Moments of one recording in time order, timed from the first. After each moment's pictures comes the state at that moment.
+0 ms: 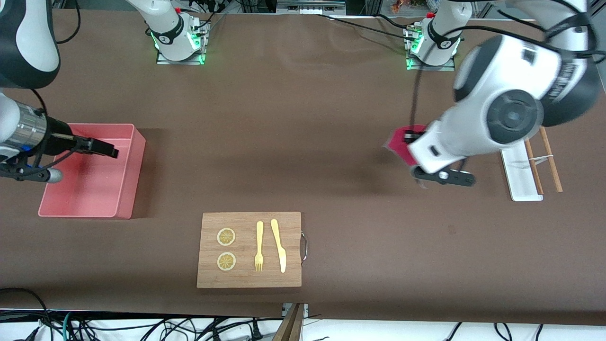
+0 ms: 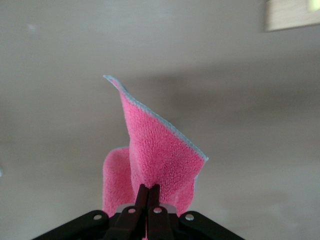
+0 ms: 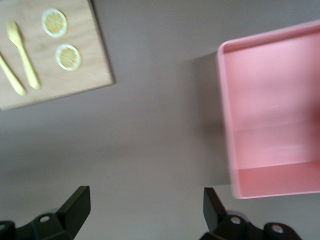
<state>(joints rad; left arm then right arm) -0.35 0.51 -0.05 -1.12 -0.16 1.38 -0.33 0.03 0.27 -0.01 -1.49 0.18 1.65 0.25</state>
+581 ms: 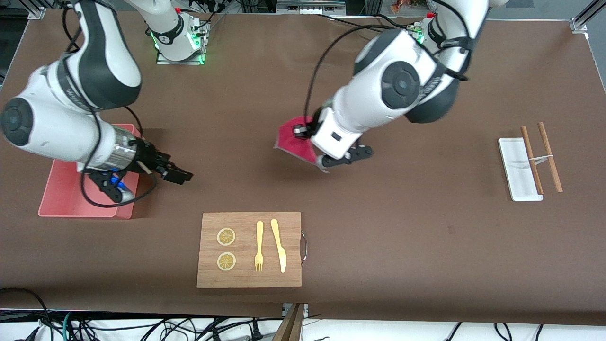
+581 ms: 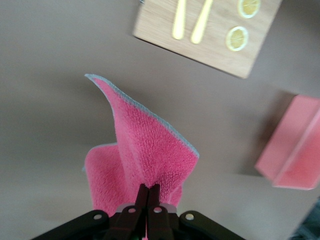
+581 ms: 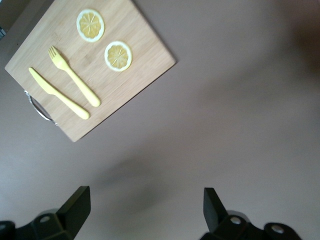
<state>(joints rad) -0.59 0.59 -0.05 -1.12 -0.48 1.83 -0.93 0.23 0.38 0.00 -1.49 0.34 1.83 0.81</state>
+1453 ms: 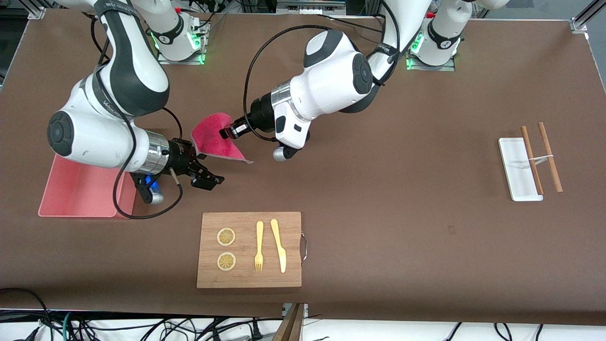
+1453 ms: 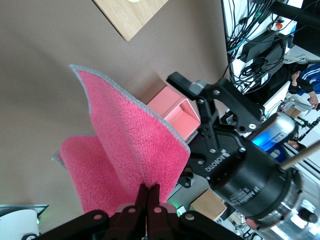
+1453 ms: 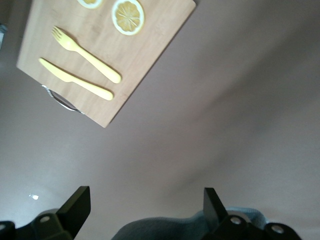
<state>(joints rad) -0.74 0.68 -0.05 -1.11 -0.91 2.39 -1.12 0.29 0.42 -0.01 -1.46 0.47 1.87 1.00</state>
